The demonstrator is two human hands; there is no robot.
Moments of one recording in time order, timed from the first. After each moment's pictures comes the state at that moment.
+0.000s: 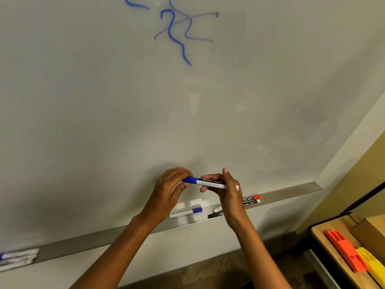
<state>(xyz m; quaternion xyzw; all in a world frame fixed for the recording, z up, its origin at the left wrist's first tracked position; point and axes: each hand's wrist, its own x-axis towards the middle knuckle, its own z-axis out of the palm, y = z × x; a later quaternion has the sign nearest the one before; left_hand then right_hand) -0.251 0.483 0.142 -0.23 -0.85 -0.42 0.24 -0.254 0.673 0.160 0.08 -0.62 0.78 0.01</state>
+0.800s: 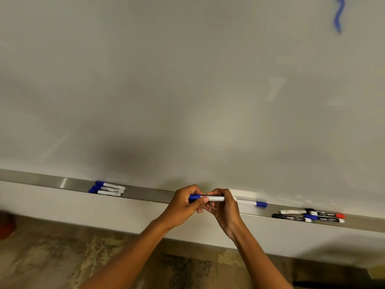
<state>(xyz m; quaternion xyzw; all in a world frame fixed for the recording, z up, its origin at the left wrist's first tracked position) -0.150 0.366 0.067 0.06 -0.82 -0.57 0.06 -0.224 0.510 0.049 0.01 -0.53 0.78 -0.33</state>
